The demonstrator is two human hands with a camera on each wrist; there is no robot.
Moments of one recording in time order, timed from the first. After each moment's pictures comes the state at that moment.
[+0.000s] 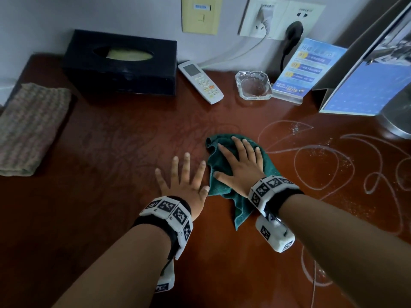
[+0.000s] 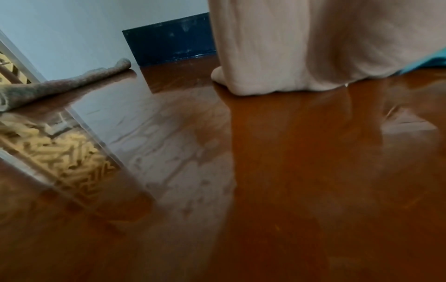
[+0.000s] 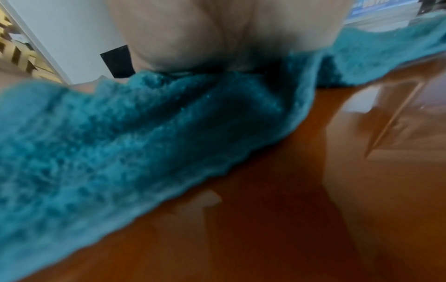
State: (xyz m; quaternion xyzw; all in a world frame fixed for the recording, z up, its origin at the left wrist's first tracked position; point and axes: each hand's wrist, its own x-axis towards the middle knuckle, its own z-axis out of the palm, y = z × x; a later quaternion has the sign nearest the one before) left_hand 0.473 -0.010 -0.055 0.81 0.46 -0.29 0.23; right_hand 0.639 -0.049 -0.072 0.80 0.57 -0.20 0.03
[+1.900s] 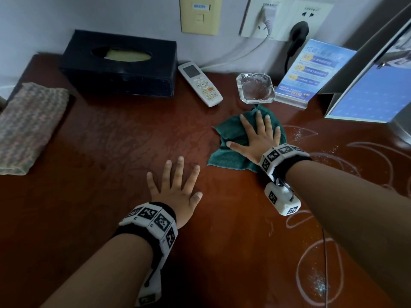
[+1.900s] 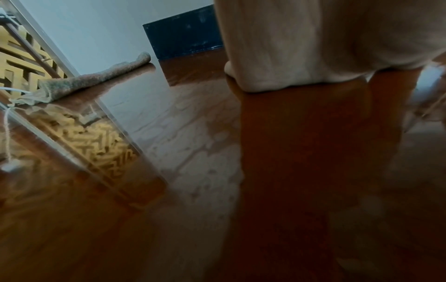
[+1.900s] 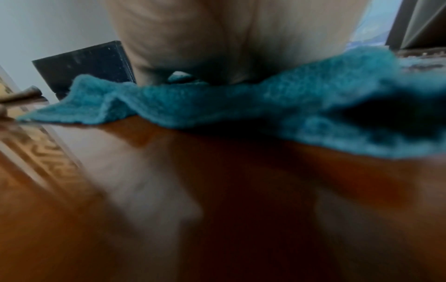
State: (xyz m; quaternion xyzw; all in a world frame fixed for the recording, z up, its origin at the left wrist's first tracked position) left_hand 0.473 -0.009 -0.057 0.81 0.46 -0.29 0.23; right_hand 0.726 0.007 -0.082 0.83 0.52 -0.18 0.01
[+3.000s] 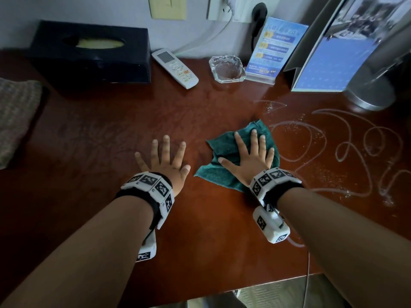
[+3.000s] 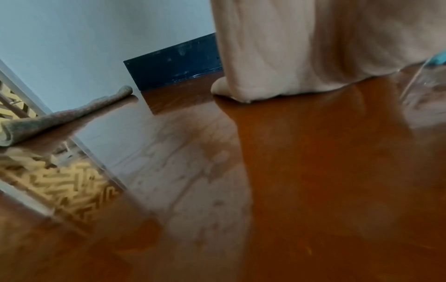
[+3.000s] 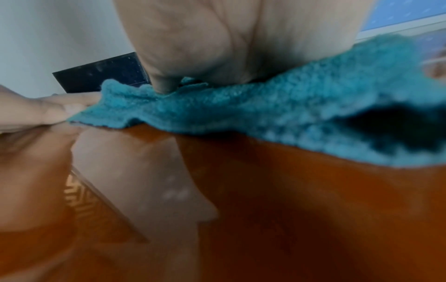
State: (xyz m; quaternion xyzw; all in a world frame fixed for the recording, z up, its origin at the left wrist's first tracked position) left_hand 0.475 -0.012 -0.048 0.81 0.47 -0.29 0.22; right_hand 0.659 -0.109 -0.076 0.89 0.42 -0.19 0.03
